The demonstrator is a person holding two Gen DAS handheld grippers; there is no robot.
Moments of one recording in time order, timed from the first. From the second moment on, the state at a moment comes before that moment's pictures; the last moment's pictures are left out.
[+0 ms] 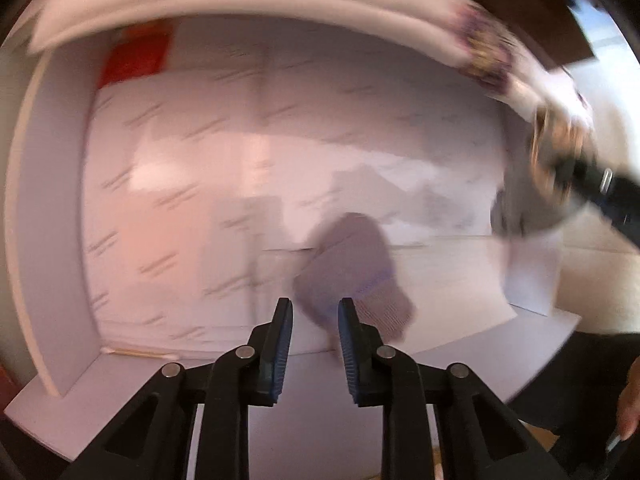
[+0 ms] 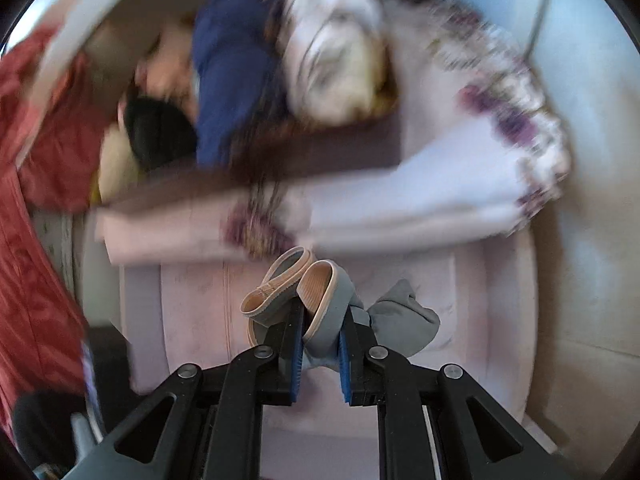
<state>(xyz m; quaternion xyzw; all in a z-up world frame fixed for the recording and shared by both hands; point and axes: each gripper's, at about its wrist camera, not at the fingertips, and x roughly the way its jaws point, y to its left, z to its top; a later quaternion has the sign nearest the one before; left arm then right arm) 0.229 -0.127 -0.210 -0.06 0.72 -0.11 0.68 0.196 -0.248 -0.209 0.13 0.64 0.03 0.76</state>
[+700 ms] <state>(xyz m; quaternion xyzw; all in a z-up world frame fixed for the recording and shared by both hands) 0.243 -0.133 -0.222 -0.03 0.71 -0.12 0.70 0.184 -0.236 -0.306 0.08 0.72 -0.04 0.68</state>
